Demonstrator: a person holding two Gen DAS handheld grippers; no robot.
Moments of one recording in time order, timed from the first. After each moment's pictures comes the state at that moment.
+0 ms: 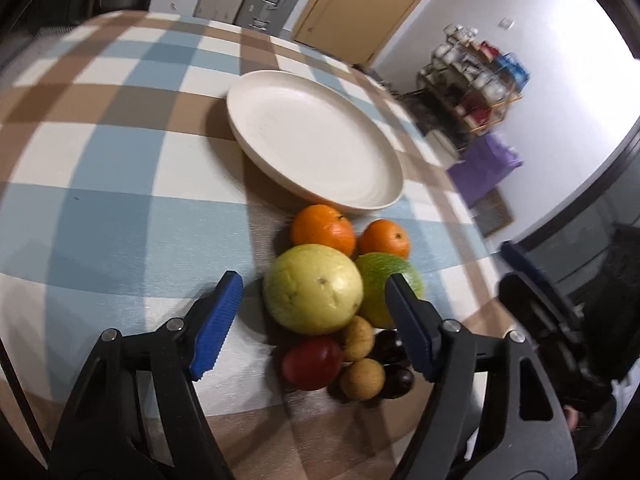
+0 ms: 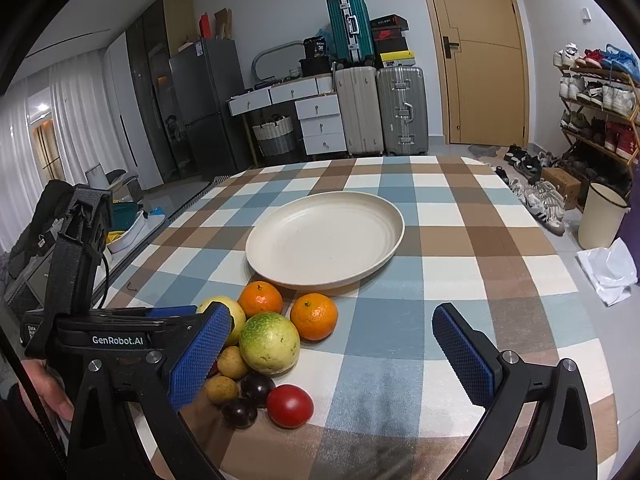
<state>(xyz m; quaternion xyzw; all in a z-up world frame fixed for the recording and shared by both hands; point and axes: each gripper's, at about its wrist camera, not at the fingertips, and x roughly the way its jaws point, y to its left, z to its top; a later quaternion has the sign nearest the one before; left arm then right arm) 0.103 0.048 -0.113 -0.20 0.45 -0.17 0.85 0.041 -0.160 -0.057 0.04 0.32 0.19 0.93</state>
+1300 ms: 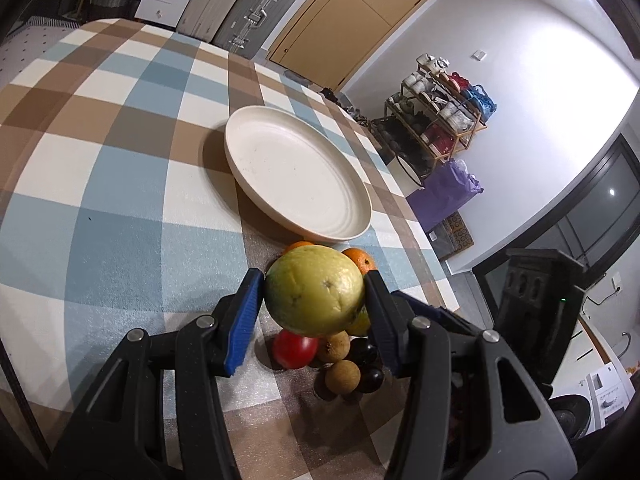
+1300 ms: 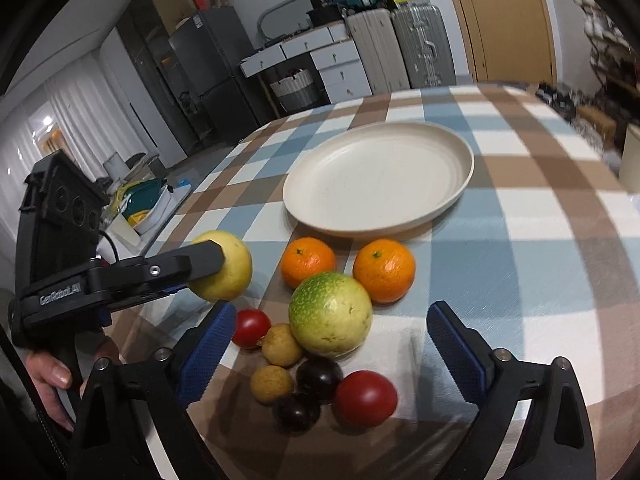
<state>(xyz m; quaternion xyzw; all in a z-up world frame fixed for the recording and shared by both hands) 0.085 0.089 -0.093 -0.25 0.40 -0.22 0.86 0.064 -0.122 -0.096 0.11 0.42 0.24 0.87</state>
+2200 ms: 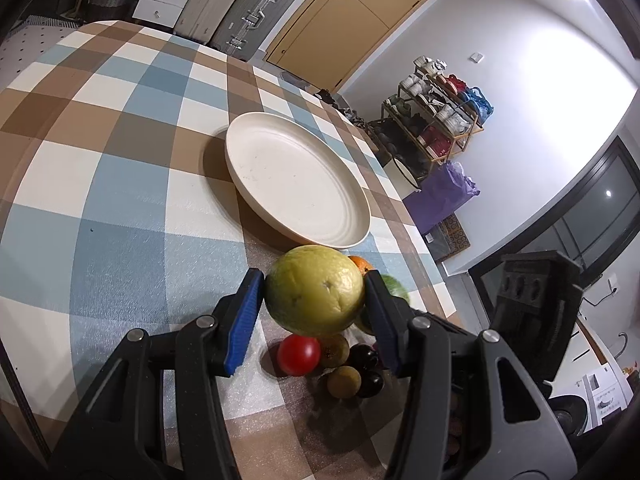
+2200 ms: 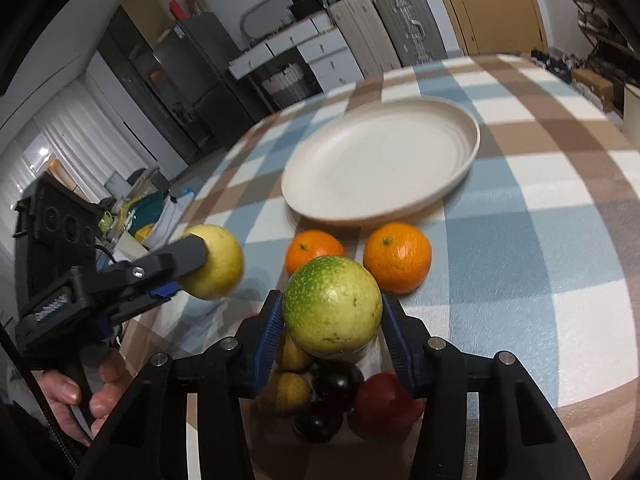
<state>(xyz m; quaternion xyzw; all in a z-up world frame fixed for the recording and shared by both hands) 0.090 0.096 -0.094 -0.26 0.39 -0.22 0.85 0.068 -0.121 -0.097 0.15 0.42 0.24 0.86</state>
